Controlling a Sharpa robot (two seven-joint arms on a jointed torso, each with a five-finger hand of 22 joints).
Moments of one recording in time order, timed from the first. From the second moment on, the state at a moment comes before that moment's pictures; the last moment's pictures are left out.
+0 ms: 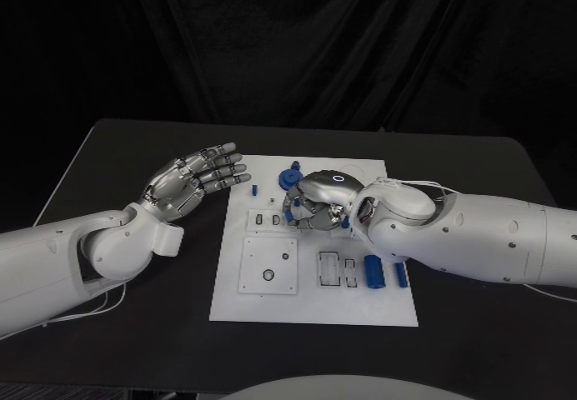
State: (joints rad) left arm 1.25 -1.02 -0.21 1.56 0.15 0.21 0.62; left_hand 1.29 0.18 0.38 0.15 0.60 0.57 0.16 0.15 0.07 0.35 0.28 0.49 0.07 0.39 0.28 0.38 0.07 0.08 0.40 0.29 0.27 0.11; right arm 1.33 -0.63 -0.24 1.55 -1.52 -0.37 -0.07; right_hand 1.40 -0.04 0.22 0.12 0.32 0.90 0.10 0.36 0.30 1.40 0.01 1.45 1.31 1.47 -0.05 1.39 1.31 0.10 1.41 0.05 1.19 1.31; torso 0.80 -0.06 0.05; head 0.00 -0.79
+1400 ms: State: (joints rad) left arm 1.24 -1.01 -0.21 1.55 0.15 0.21 0.60; left_hand 1.29 0.18 0.38 0.15 0.60 0.57 0.16 0.15 0.07 0.35 0.28 0.49 0.07 0.39 0.28 0.39 0.07 0.08 0.40 0.29 0.27 0.11; right arm 1.32 -0.61 -0.24 1.52 -1.58 -0.32 -0.15; right_hand 1.33 -0.07 0.19 0.11 0.16 0.74 0.13 0.25 0.33 1.37 0.03 1.44 1.31 1.47 -0.04 1.37 1.31 0.10 1.39 0.07 1.13 1.31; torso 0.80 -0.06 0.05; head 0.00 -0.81
